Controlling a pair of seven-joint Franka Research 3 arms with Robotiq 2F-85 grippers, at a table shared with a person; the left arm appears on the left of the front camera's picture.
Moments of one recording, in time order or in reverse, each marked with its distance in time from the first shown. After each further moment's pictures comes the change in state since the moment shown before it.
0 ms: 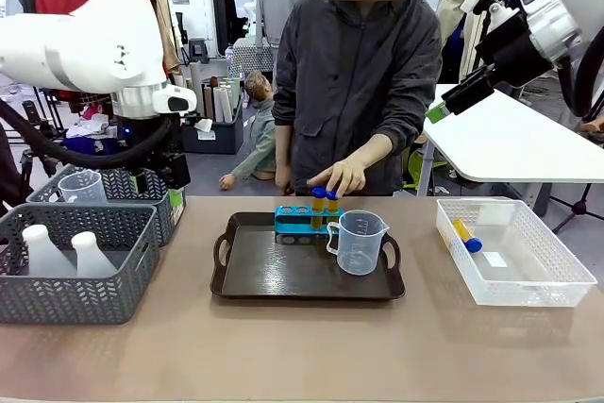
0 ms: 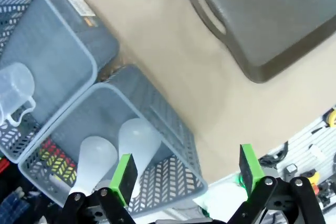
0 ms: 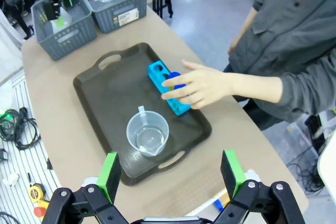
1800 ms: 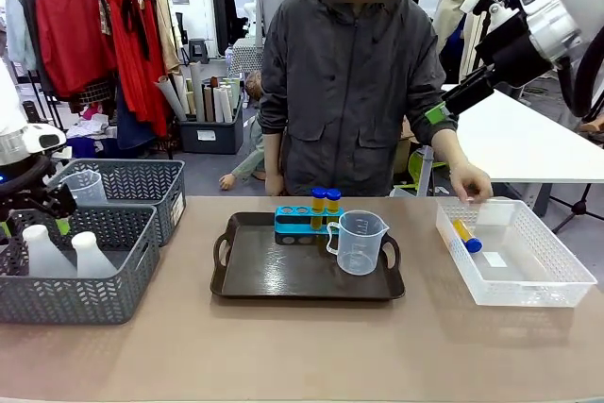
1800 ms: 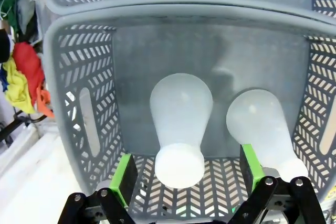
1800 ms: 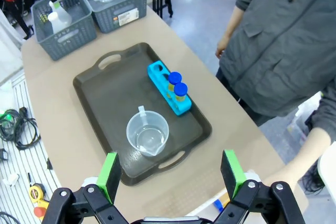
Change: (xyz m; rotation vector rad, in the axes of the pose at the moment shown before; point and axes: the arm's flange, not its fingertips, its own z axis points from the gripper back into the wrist) left arm -0.147 0.180 -0.066 0.032 -0.073 0.618; right arm 0.000 0.000 0.000 0.000 0.000 0.000
